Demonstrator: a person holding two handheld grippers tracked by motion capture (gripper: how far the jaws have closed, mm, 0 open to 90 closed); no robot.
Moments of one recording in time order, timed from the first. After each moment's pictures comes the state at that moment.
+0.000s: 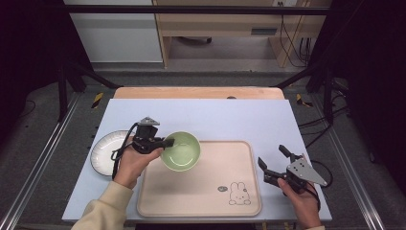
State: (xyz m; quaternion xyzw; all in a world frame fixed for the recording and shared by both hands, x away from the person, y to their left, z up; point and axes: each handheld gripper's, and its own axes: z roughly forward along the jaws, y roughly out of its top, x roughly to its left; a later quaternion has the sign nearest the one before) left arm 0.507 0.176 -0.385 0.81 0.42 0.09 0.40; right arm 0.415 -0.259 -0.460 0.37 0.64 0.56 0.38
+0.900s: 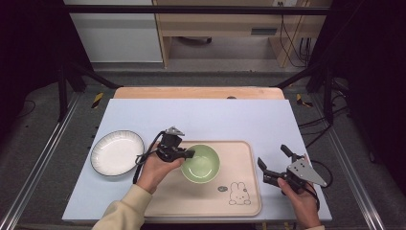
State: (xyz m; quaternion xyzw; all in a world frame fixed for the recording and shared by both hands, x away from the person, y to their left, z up) left arm 0.504 0.121 -0.417 0.84 0.38 0.05 0.38; right arm 0.418 -0.260 -0.465 0.37 0.63 0.57 0.38
